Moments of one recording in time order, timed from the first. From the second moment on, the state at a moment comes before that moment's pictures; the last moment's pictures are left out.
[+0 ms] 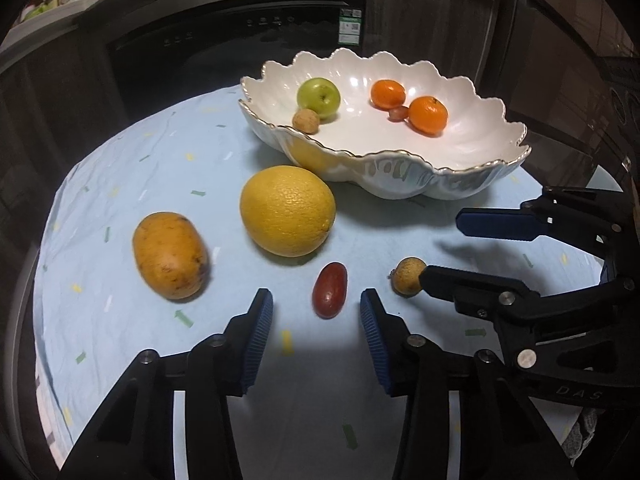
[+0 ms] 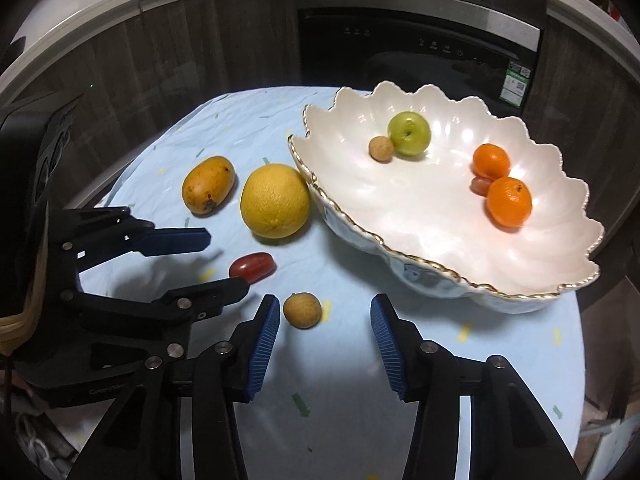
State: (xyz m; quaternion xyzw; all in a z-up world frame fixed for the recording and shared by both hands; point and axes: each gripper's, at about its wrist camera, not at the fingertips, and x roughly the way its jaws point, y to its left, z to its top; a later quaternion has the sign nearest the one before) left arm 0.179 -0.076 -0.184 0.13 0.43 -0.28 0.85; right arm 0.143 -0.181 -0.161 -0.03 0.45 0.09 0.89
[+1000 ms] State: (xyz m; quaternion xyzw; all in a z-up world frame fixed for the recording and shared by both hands) left arm 0.180 -0.075 -0.188 0.11 0.44 -0.29 0.84; right arm 0.159 -0.173 -0.177 0.01 0.47 0.14 0.87
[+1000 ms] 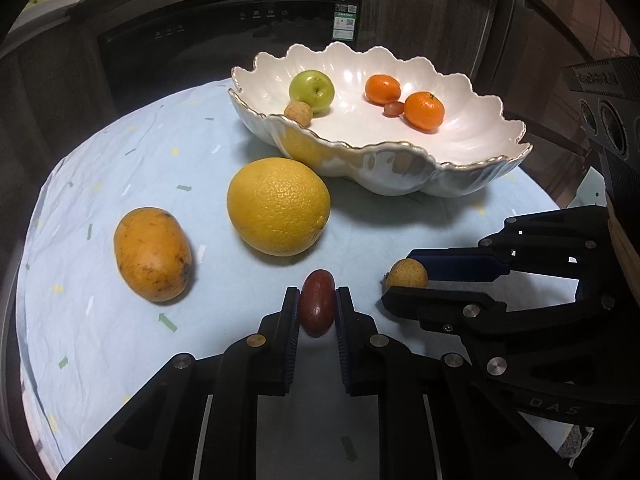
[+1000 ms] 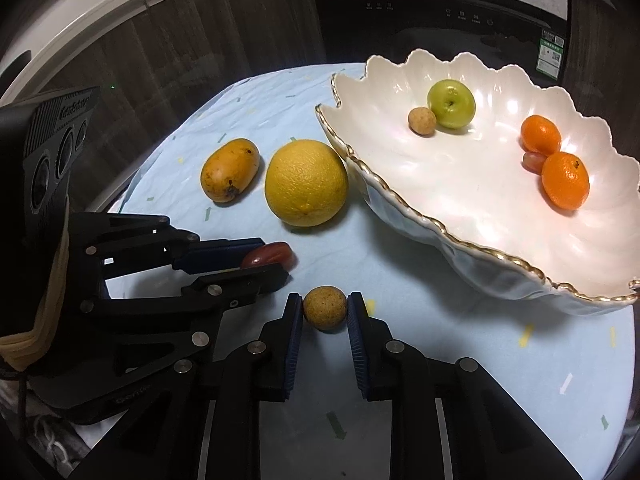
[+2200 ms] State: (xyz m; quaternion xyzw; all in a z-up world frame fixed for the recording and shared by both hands) left arm 0.160 -0.111 -0.095 0.10 0.39 -0.27 0.87; right arm 0.116 -0.225 -0.083 0.02 0.39 0.05 0.92
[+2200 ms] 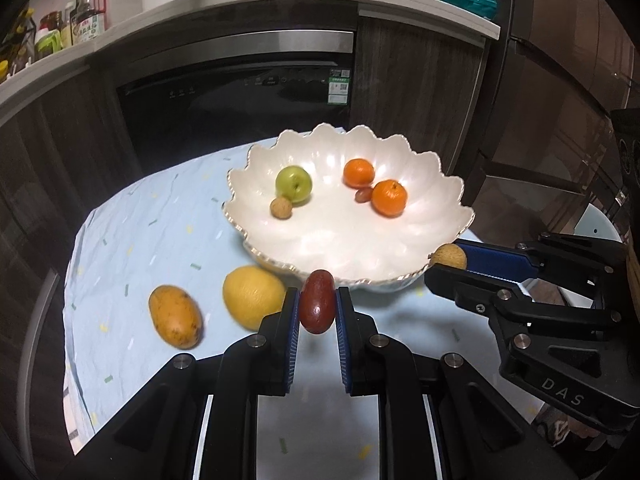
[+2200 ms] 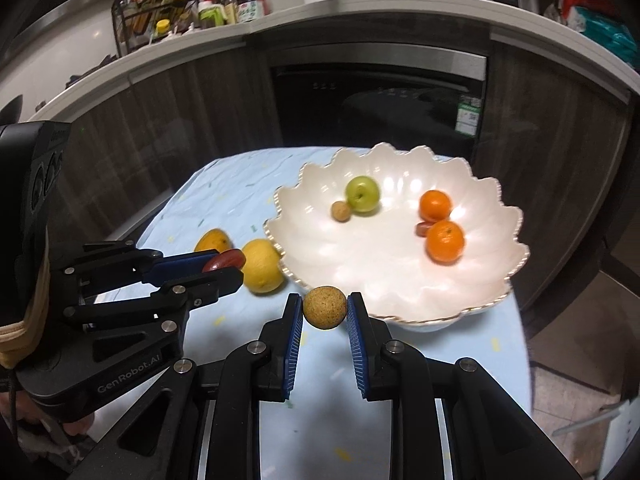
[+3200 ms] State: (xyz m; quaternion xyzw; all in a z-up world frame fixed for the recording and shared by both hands) left arm 0.208 -0.160 -0.103 0.10 0.42 -0.26 0.86; right arm 0.143 -0.279 -0.078 0.05 0.39 -0.01 0.92
